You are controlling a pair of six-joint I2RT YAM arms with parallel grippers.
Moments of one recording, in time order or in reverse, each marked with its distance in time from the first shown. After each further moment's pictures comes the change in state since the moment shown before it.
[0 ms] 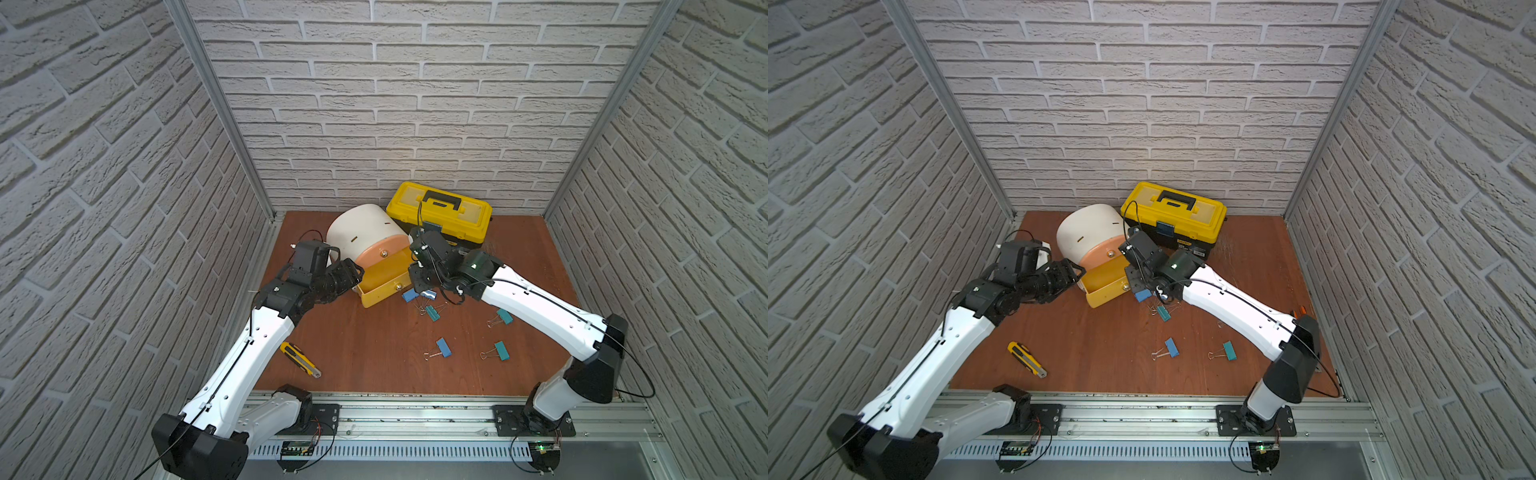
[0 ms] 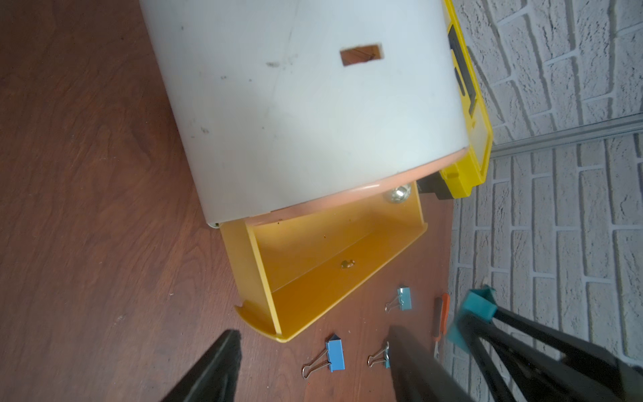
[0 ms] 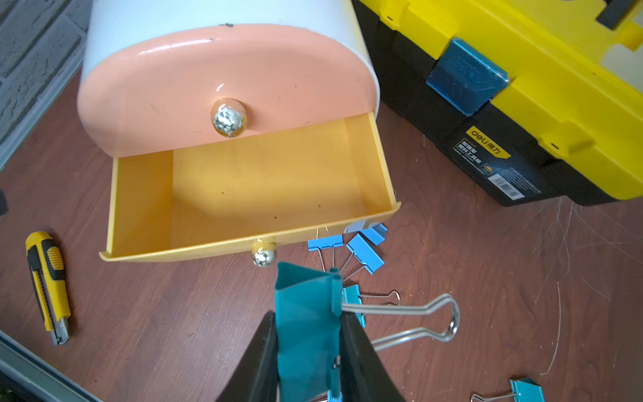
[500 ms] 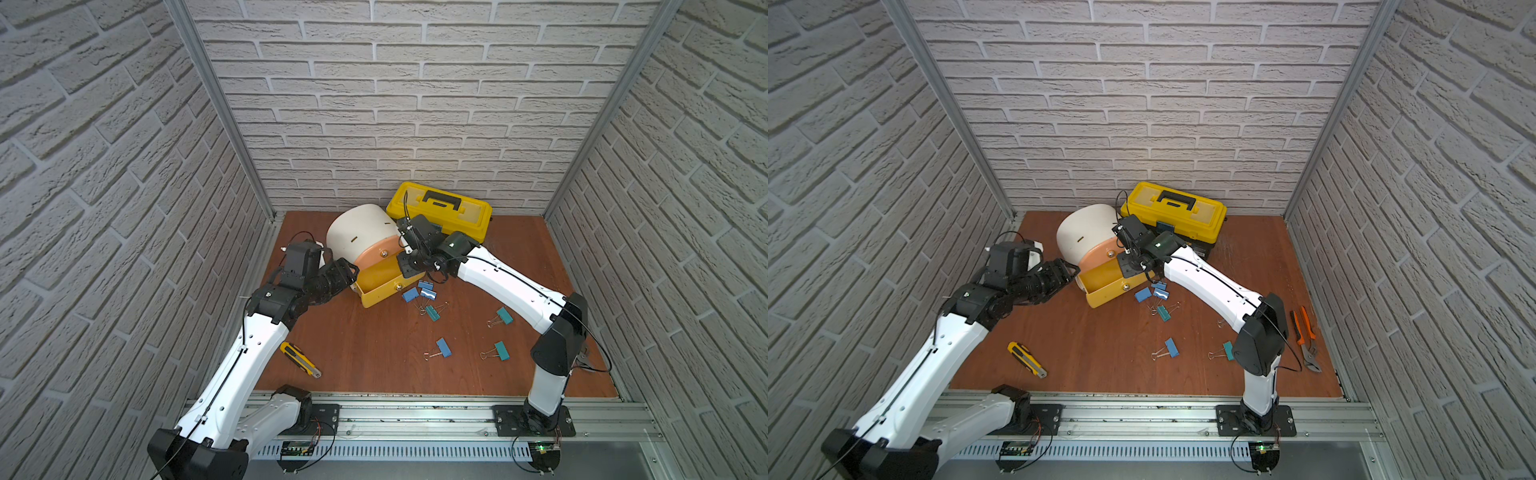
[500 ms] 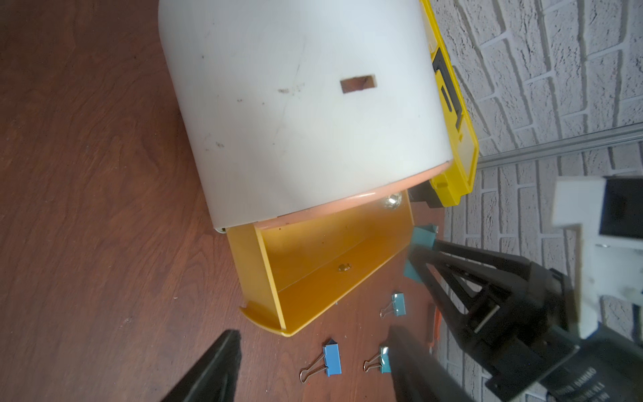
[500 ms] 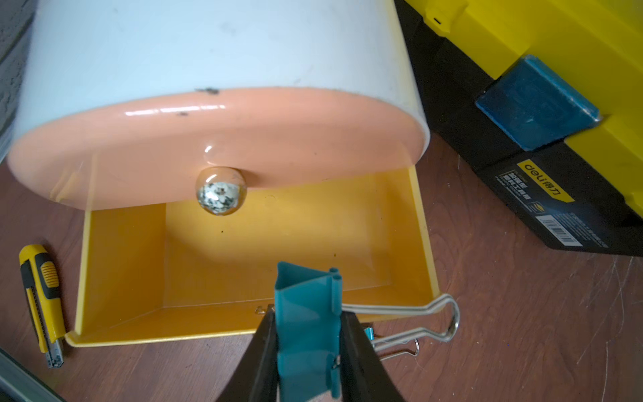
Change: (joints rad) left arm 0.042 -0.049 -0.013 -0.004 0.016 0.005; right arm -0.066 0.190 0.193 -0.023 -0.123 -0.067
